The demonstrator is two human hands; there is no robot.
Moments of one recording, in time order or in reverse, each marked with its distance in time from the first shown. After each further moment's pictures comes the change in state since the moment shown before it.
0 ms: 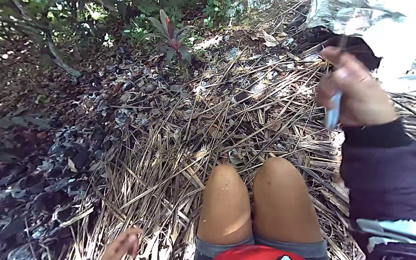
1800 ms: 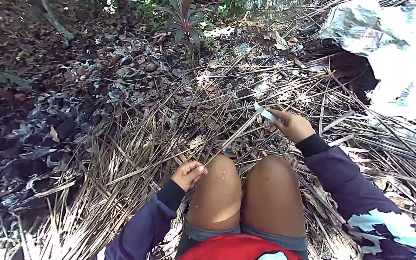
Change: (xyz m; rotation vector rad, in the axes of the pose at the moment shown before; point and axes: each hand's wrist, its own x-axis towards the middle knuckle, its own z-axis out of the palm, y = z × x) left_hand 0.098 0.128 0.162 -0.137 -0.337 -0.138; right_hand -0.008 0.088 0.044 -1.135 -0.221 0.333
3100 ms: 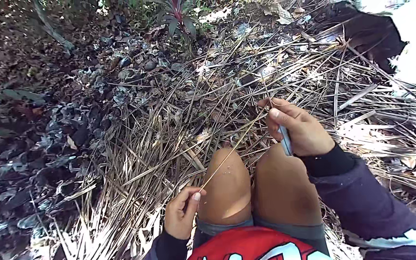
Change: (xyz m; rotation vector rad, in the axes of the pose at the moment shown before) left_hand -0.065 -0.048 0.021 0.202 0.354 0.620; right_hand -0.069 -0.077 -0.010 1.323 -0.181 -0.188
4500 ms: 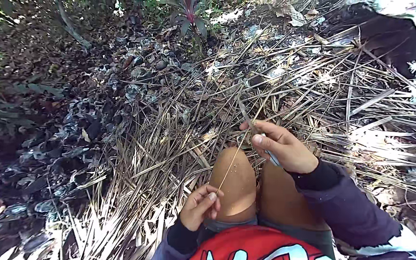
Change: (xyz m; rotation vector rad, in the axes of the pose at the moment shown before) left_hand -0.004 0.005 0.005 -0.684 -0.303 -0.395; right_hand -0.009 0.025 0.035 0.014 -0.260 -0.060
